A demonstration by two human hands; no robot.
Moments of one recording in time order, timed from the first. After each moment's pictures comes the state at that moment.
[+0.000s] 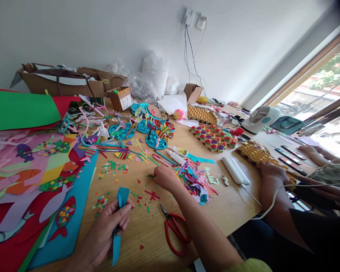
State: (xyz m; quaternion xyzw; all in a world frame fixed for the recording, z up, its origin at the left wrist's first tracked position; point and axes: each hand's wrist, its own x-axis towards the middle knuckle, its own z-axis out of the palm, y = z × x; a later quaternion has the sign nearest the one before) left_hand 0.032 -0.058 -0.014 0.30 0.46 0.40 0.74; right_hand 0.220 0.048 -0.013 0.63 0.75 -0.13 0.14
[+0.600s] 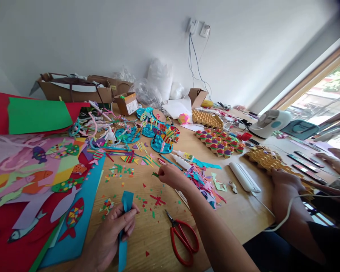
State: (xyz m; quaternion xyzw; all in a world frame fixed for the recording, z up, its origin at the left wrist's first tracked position) left_hand 0.029 -0.060 -0.018 0.27 0.43 0.42 0.75; right_hand 0.224 0.054 0.016 0.61 0.78 -0.15 0.03
